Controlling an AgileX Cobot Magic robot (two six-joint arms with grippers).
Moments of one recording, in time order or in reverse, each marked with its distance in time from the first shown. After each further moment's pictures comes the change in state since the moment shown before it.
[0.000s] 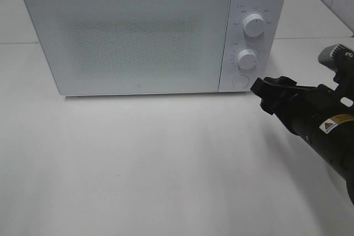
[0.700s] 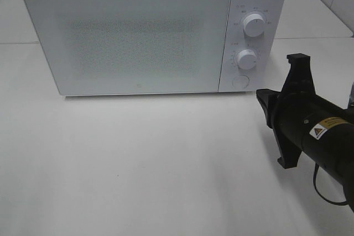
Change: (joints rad) left arm 0.000 0.000 0.000 0.000 0.000 0.000; right arm 0.000 0.030 0.000 -0.129 -0.005 1.012
